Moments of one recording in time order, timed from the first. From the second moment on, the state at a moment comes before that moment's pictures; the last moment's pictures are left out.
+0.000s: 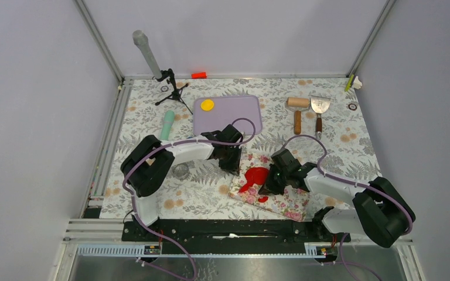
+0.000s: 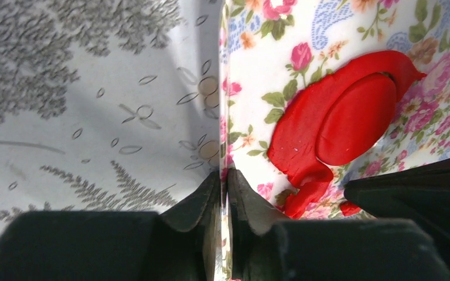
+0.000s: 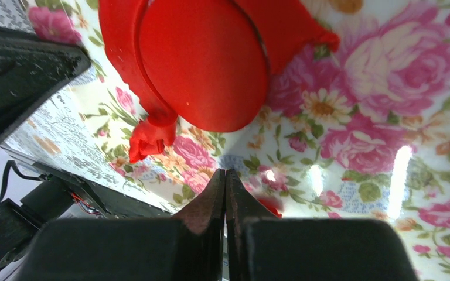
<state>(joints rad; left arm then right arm) -0.80 1.87 1.15 -0.42 0.22 -0.56 0.65 1.26 0.47 -0.32 -0.24 1.04</state>
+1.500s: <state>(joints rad) -1.05 1.69 1.25 -0.71 0.21 -0.38 0.53 1.15 0.56 -0.52 0.03 0.95</state>
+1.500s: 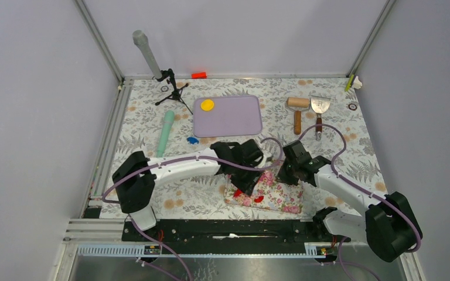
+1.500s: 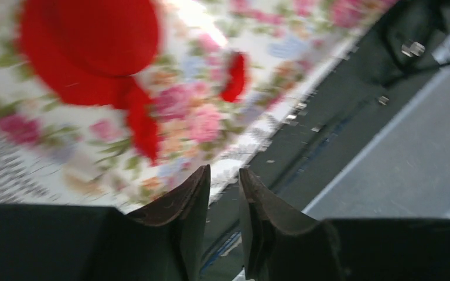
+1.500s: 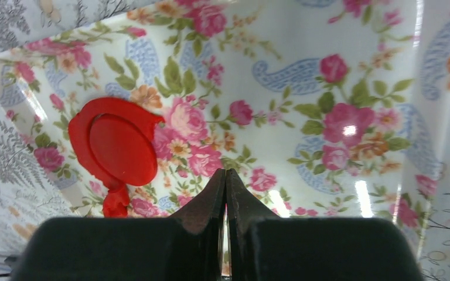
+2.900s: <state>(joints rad) -0.98 1.81 1.15 -0.51 0.30 -0.40 0.16 1.15 0.65 -0.70 0.15 0.75</state>
